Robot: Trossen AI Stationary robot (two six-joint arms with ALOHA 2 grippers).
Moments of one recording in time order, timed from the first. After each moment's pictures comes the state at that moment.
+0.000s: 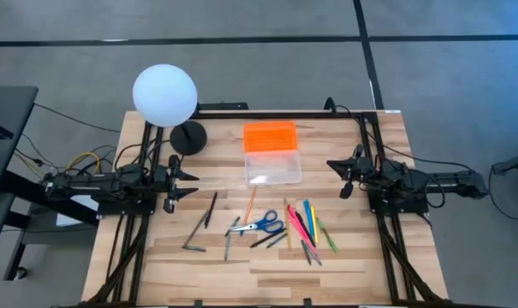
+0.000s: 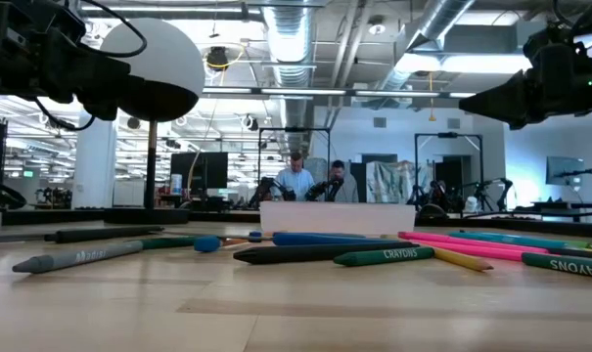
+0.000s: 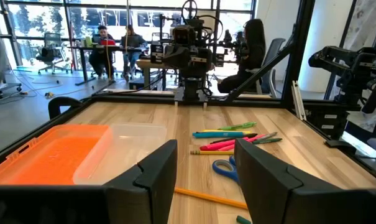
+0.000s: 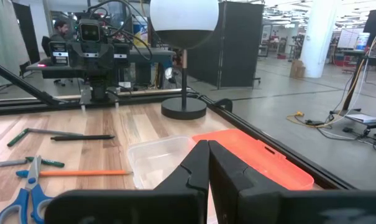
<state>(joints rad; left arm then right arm) -0.02 0.01 0.01 0.04 -0.02 -0.04 -0.01 0.11 0.01 0.09 0.34 -0.07</state>
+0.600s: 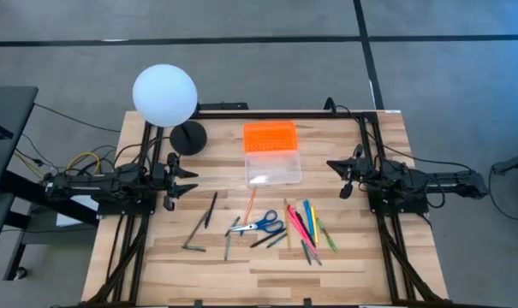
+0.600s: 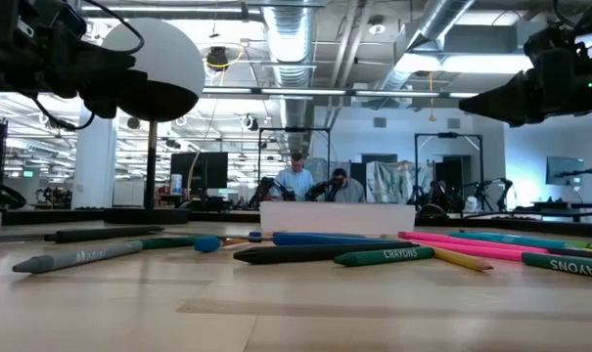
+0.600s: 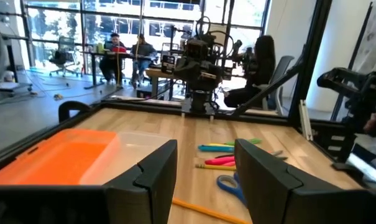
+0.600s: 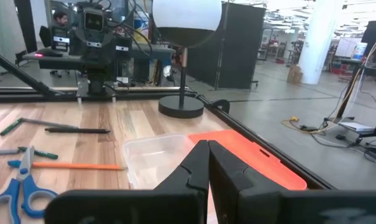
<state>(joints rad) -0.02 0.01 0.01 0.08 -0.07 -0.09 -0.01 0.11 0.01 0.08 0.34 -0.13</state>
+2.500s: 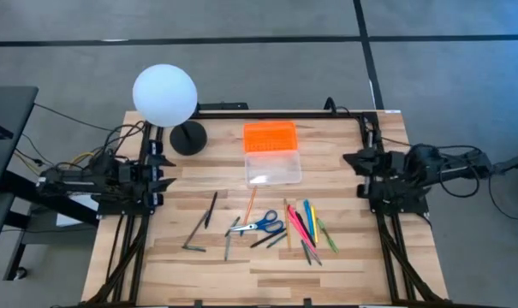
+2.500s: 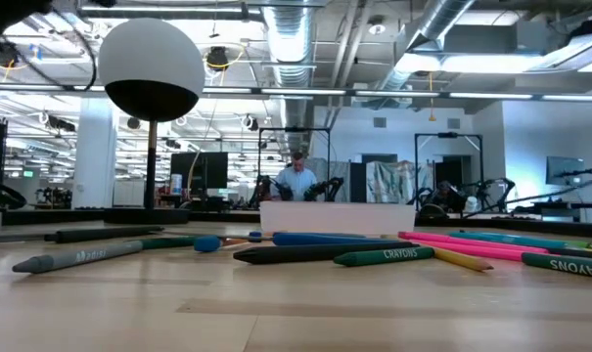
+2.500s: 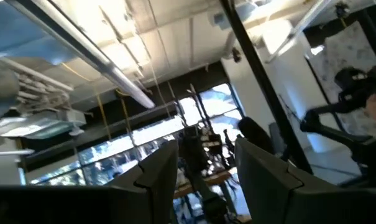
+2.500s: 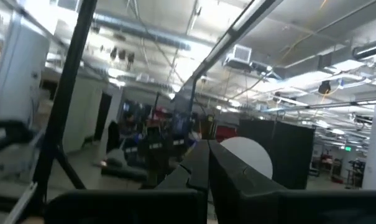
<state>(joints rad) -0.02 0.26 0.22 0.56 0.13 0.35 0.18 0.47 0.42 0.46 0.18 -0.38</state>
